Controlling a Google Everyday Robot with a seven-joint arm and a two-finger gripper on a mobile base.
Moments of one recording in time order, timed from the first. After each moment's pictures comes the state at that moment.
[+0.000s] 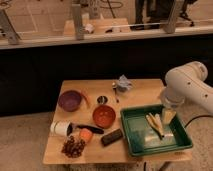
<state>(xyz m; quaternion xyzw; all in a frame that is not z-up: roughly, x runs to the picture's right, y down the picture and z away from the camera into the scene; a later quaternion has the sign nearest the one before) 0.284 0.106 0.684 -0.28 0.02 0.02 0.96</state>
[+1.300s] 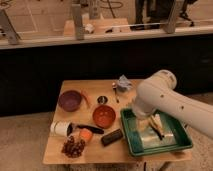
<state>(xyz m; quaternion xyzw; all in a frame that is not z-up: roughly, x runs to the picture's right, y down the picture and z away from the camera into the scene) 0.115 0.137 0.653 -0.25 -0.11 -0.17 0.95</state>
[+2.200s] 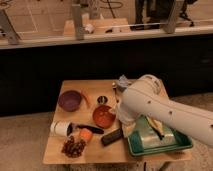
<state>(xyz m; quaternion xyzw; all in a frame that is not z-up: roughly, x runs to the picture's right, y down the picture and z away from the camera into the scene) 0.056 0.152 0.637 -0.24 -0.18 -0.23 0.93</state>
